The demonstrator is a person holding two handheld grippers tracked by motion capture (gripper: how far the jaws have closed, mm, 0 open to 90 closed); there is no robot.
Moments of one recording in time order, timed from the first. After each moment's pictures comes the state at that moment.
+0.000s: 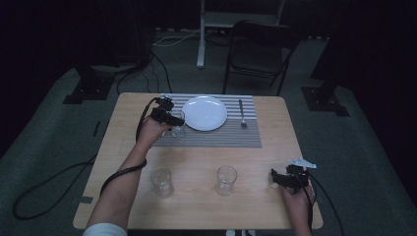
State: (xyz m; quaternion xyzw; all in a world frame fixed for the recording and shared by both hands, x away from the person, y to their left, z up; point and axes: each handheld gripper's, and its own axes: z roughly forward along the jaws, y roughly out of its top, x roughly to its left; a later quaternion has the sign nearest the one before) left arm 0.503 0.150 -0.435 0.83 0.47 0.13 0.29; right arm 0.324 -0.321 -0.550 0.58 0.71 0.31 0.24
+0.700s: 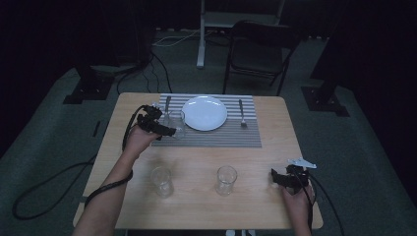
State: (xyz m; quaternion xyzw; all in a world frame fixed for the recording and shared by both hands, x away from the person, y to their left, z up) left arm 0.459 0.184 -0.435 0.83 0.46 0.14 0.28; right arm 0.324 -0.321 -0.550 0.58 0.71 0.31 0.24
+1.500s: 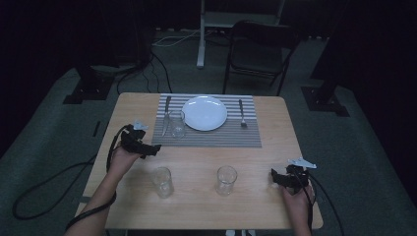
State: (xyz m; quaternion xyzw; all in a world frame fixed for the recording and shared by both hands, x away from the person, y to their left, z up) left arm 0.404 0.233 -0.473 0.81 0.46 0.18 0.31; right arm 0.324 -0.321 -0.550 0.58 0.71 0.31 0.24
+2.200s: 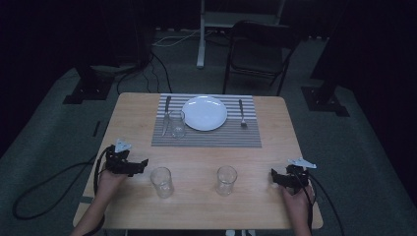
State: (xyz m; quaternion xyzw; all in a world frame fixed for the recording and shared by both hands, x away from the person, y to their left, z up) left arm 0.346 0.273 -0.507 0.77 0.50 0.21 0.33; right arm 0.324 -0.321 -0.550 0.58 0.71 0.31 0.24
